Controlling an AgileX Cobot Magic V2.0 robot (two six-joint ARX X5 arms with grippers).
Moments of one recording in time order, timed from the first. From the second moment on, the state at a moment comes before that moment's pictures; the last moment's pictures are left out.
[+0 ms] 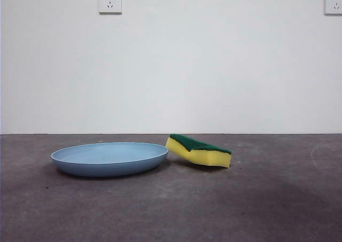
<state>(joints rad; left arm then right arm) 0.02 0.04 0.09 -0.19 0.15 -0.24 0.04 0.20 0.31 -0.37 -0.05 0.32</state>
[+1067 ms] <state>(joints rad) 0.02 0.86 0.85 -0.72 0.47 -0.05 0.04 1.04 1.05 -0.82 -0.52 -0.01</state>
